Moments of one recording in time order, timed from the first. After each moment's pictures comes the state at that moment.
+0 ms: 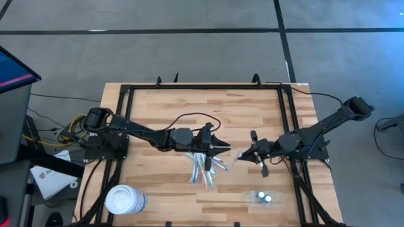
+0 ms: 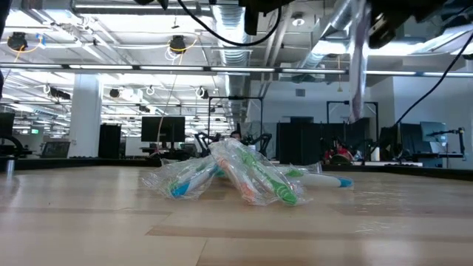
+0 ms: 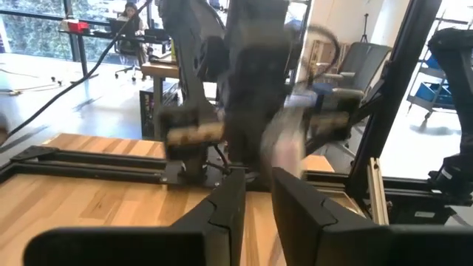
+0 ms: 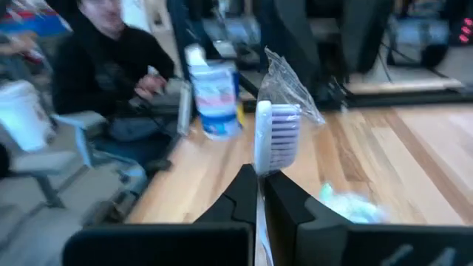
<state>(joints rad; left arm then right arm) -0.18 1.75 1.12 0.59 -0.17 -0.11 0.48 0.90 0.41 0.36 0.26 0.17</state>
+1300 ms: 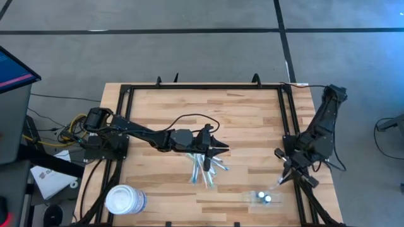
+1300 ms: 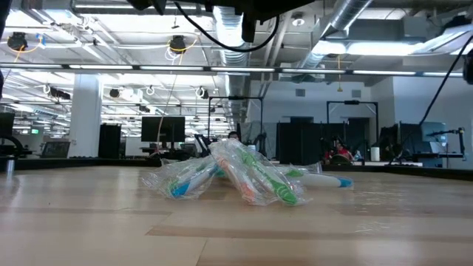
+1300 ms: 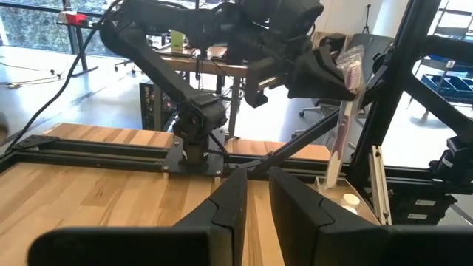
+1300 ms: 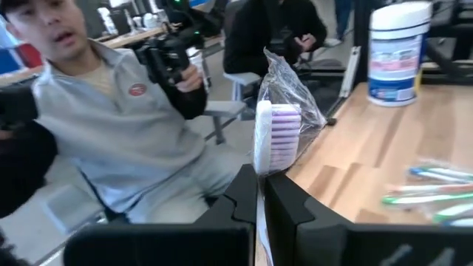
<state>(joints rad) -0.18 1.75 1.09 0.60 -0.17 -0.12 1.04 0.47 0.41 -0.10 0.29 0.29</state>
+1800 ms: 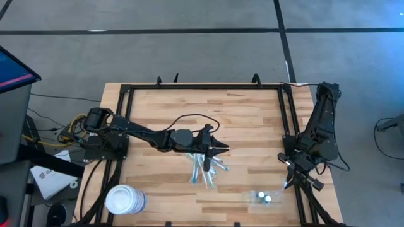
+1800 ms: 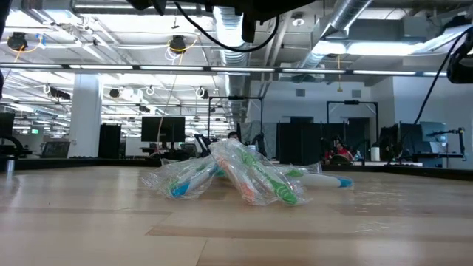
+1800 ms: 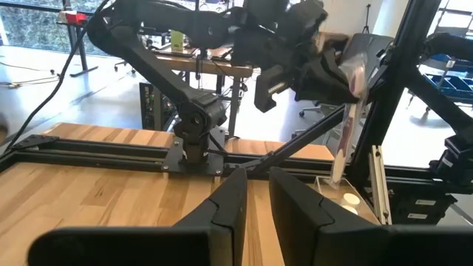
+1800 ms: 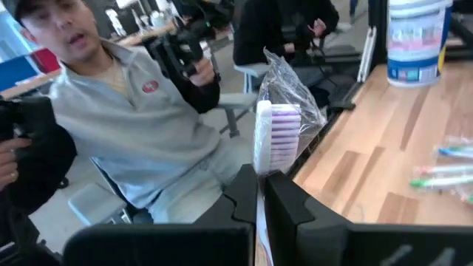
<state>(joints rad) -0.18 1.75 1.09 0.60 -0.17 -0.12 1.18 0.51 0.40 -0.09 0.40 0.39</state>
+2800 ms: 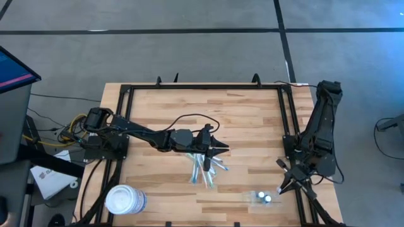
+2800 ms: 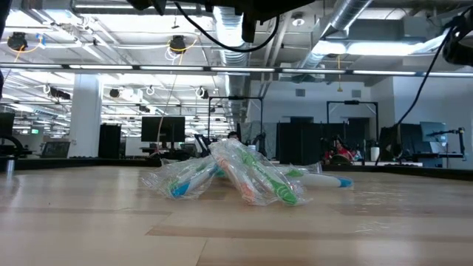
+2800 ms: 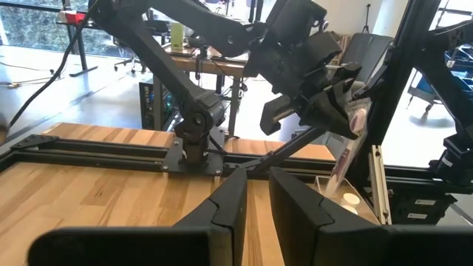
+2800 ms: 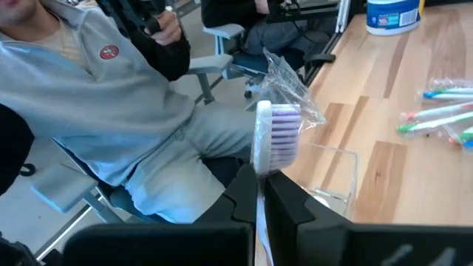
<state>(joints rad) -0.18 1.75 1.09 0.60 -0.17 -0.12 1.26 0.70 0.39 -0.07 0.52 0.52</state>
